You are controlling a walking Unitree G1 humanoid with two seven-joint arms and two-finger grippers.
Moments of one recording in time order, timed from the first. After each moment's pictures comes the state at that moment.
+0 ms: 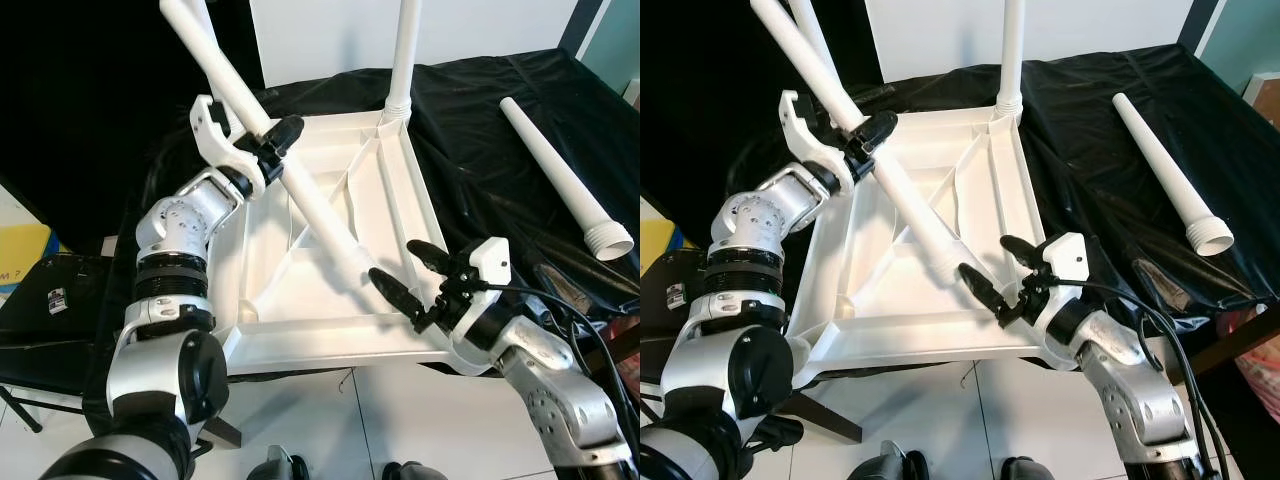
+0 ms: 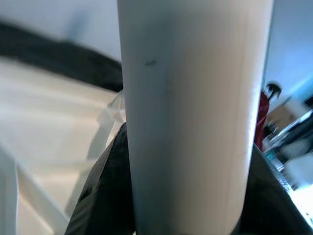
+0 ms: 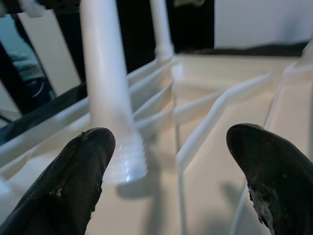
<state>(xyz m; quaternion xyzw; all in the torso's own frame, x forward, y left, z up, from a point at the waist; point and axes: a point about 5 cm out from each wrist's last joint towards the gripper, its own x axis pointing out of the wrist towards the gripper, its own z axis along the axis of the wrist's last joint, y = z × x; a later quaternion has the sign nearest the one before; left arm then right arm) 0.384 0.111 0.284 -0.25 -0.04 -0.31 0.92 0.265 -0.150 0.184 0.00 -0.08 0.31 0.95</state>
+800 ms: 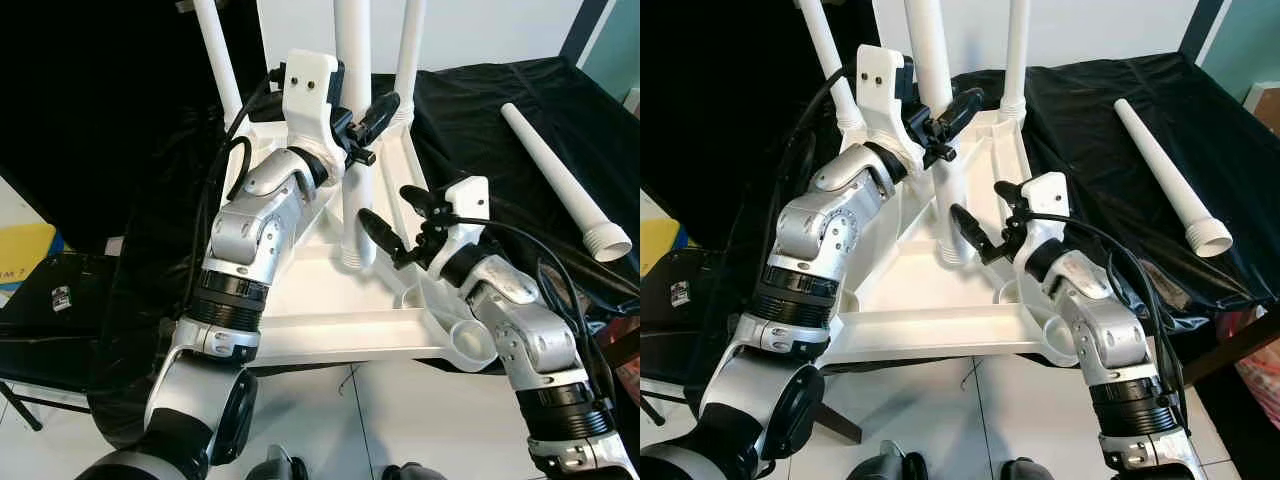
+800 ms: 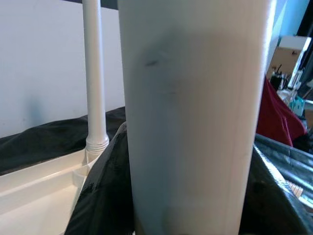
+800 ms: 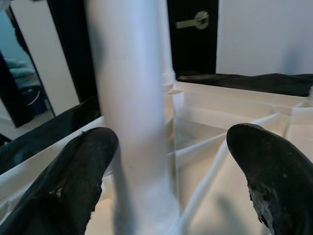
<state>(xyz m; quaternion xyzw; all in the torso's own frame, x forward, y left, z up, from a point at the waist) 0.342 0.027 0.305 -0.06 -0.16 -0.38 0.91 0.307 -0.119 0.207 0.00 -0.10 0.31 0.95</state>
